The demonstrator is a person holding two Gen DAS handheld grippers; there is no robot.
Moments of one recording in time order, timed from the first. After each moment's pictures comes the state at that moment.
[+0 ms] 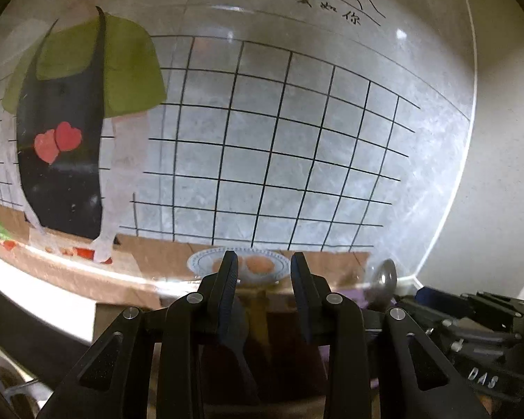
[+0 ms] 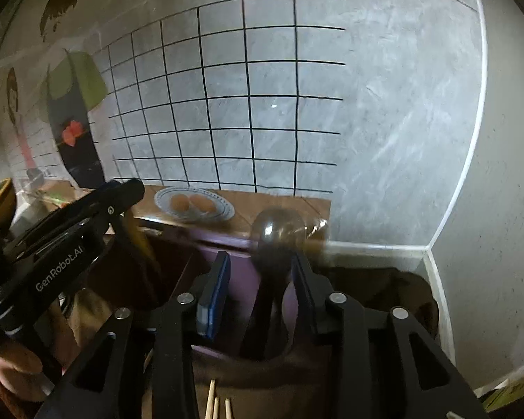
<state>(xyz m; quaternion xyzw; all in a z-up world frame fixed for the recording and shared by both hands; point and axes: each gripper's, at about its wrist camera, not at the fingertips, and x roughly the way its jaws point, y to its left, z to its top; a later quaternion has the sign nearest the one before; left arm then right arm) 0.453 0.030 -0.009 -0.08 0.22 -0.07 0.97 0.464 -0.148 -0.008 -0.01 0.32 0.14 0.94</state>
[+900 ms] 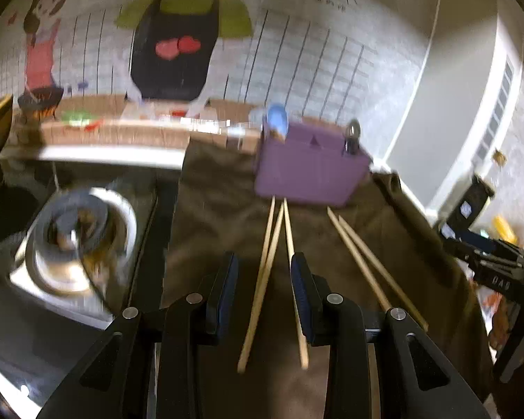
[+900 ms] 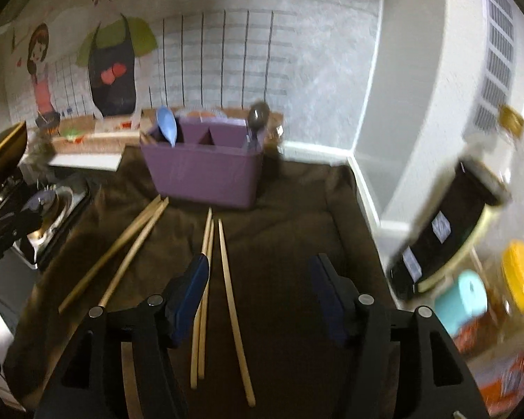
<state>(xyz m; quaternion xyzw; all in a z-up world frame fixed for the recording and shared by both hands) 0.205 0.098 -0.033 -0.09 0.35 -0.08 0.93 0.249 -0.184 -0.025 -0.06 0.36 0.08 0.93</state>
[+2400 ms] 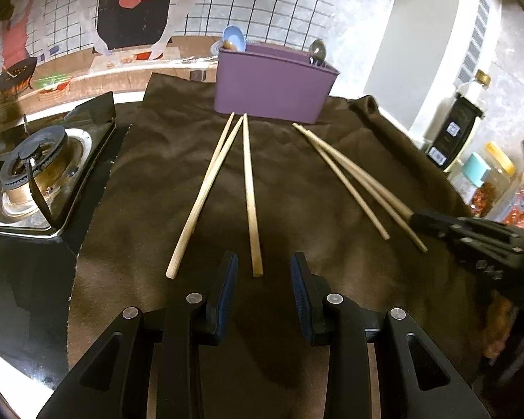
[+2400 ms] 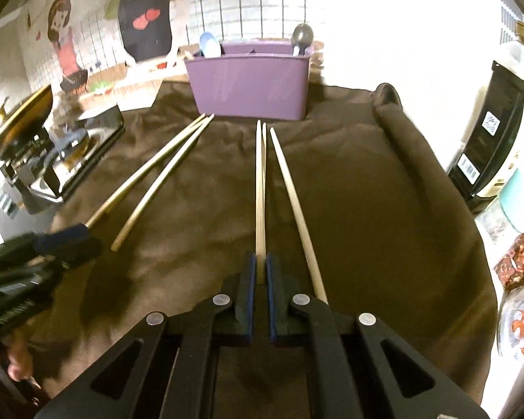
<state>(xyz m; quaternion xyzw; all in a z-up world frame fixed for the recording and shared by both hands) 0.174 0.039 -0.095 -0.06 0.41 -0.10 0.90 0.209 -0.164 -0.086 -0.04 0.42 0.13 0.90</state>
